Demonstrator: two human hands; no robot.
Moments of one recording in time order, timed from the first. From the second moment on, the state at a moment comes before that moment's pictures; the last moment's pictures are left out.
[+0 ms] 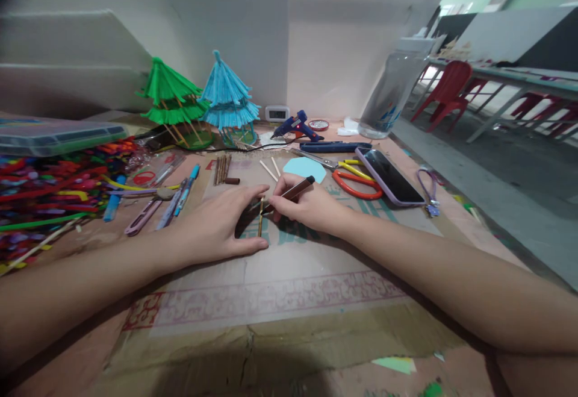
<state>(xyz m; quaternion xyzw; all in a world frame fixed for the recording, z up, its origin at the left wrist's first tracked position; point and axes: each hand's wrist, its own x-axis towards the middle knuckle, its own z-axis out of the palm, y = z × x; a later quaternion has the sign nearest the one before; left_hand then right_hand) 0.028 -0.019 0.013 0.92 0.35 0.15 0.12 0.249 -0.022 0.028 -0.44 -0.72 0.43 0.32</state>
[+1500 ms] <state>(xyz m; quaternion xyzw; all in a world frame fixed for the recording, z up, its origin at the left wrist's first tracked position) 0.028 -0.018 0.011 0.92 0.35 0.16 0.12 0.247 -0.018 0.028 -0.48 -0.71 0.40 0.33</state>
